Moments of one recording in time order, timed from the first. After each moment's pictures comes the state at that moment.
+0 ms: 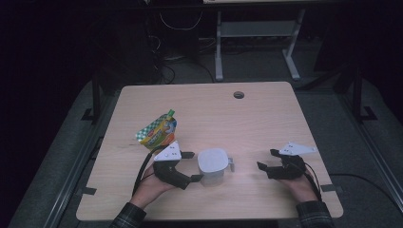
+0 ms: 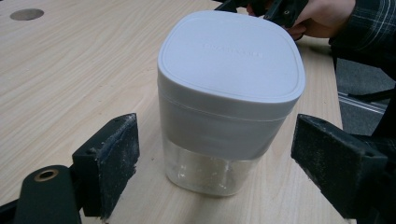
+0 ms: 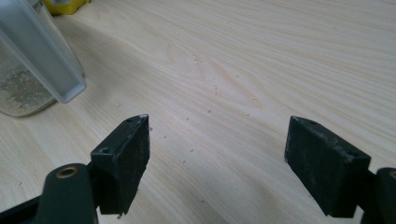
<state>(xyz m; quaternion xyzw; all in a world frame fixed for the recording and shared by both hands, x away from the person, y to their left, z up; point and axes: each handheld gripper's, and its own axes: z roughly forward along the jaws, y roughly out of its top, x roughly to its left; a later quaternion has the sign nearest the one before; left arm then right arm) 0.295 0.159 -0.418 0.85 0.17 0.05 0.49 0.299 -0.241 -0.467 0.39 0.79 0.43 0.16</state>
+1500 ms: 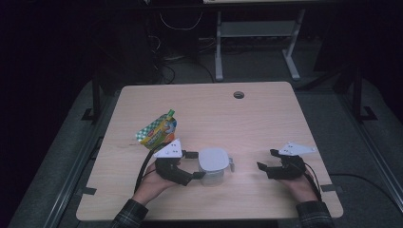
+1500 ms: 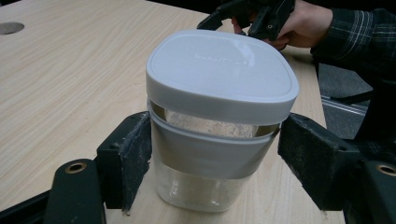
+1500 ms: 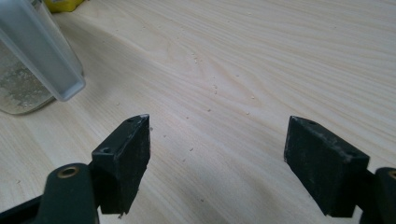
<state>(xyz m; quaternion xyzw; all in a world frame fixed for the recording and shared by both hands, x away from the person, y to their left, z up) 0.301 0.156 -0.414 0.84 0.15 0.03 0.51 0.299 -0.240 -0.467 0.39 0.80 0.43 0.17</state>
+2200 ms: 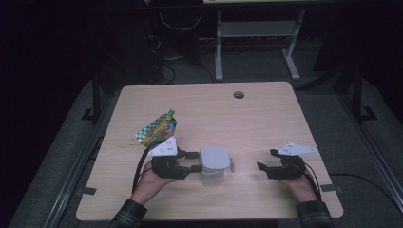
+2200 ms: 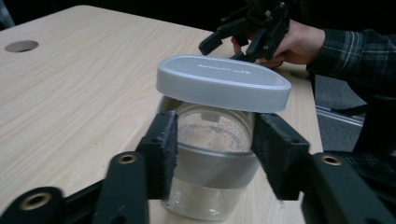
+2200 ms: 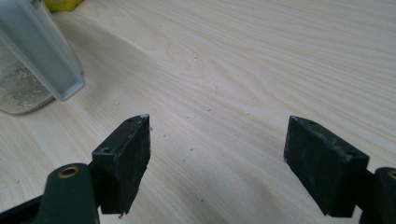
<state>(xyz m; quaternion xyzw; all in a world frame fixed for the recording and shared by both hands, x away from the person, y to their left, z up) 0.299 0.163 -0.402 0.83 0.15 0.04 0.53 0.299 -0.240 -0.467 0.39 0.80 0.43 0.17</state>
